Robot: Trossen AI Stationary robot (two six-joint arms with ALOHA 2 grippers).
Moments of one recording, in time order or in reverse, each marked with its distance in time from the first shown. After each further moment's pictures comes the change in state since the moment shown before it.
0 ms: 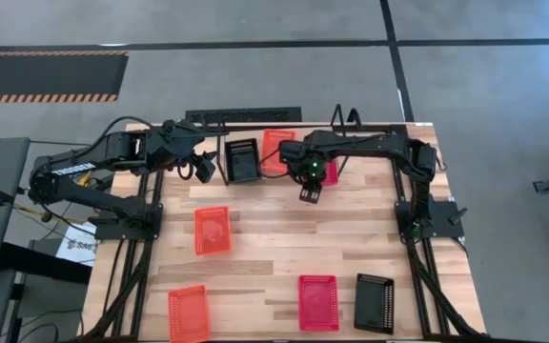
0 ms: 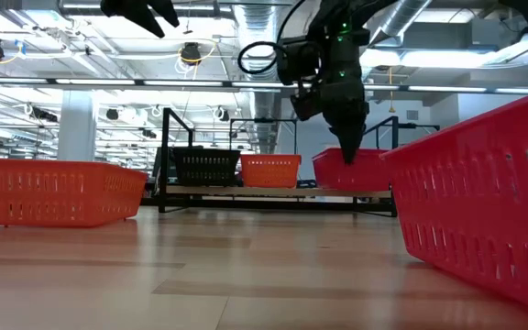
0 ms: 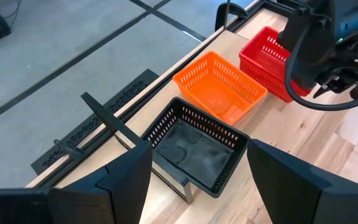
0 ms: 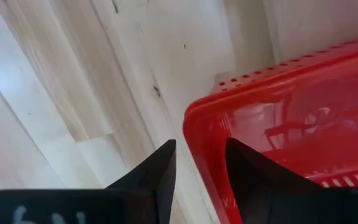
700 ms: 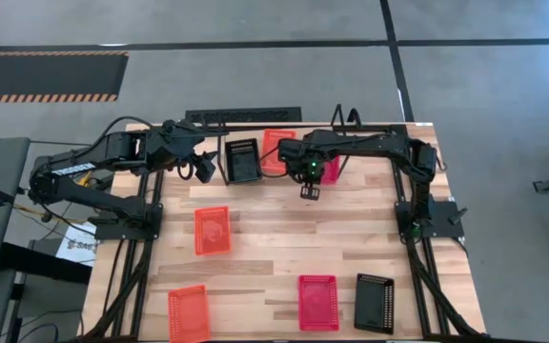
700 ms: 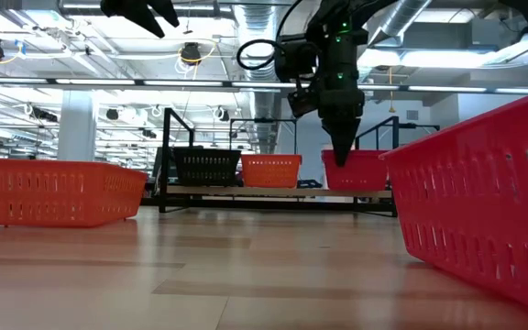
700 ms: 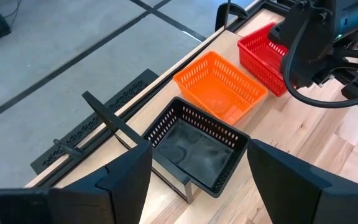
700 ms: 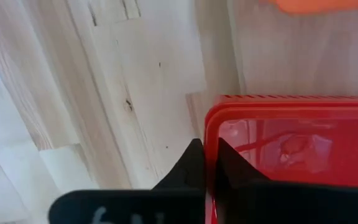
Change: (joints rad) left arm 0.000 0.000 0.000 0.000 0.000 -0.004; right arm 0.000 -0.002 0.001 0.067 0.088 -0.105
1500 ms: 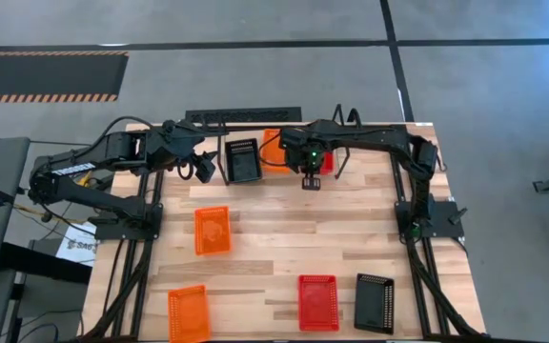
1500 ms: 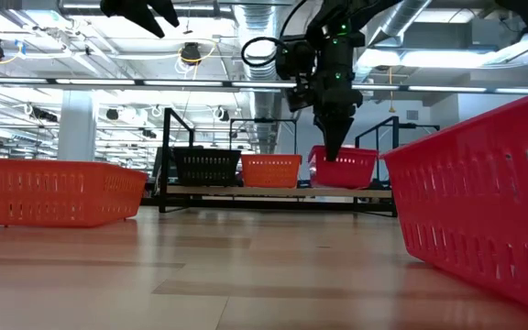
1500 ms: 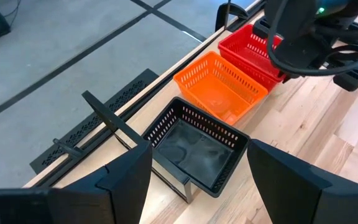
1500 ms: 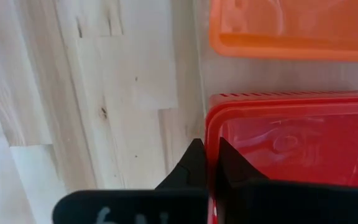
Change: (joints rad) left arm 0.000 0.000 0.000 0.000 0.000 -0.005; right arm -0.062 0.001 0.046 0.026 -0.009 -0.205
